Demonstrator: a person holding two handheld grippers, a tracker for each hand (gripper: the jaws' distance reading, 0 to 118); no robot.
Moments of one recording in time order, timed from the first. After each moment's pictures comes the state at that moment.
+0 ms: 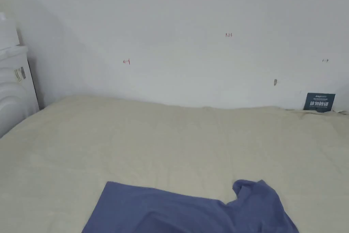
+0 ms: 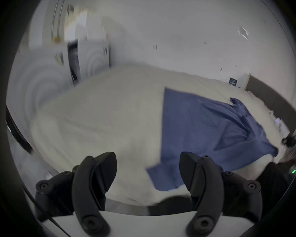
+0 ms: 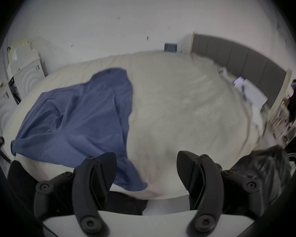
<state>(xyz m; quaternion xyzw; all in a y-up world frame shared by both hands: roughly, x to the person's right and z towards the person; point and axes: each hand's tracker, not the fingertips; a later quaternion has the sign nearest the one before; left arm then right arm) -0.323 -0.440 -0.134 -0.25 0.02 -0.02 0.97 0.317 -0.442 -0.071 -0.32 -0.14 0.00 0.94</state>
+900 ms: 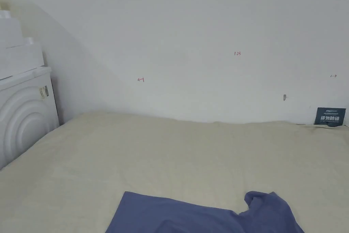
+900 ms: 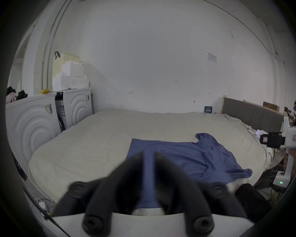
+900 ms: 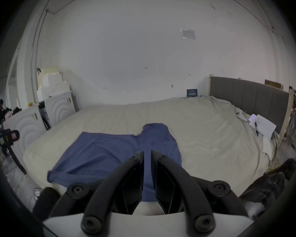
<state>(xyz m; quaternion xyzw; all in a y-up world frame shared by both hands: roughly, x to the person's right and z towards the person) -0.234 -0.343 -0.079 -0.13 -0.06 0.02 0.99 0.211 -0.366 -0.054 -0.18 -0.06 -0.04 0.98</state>
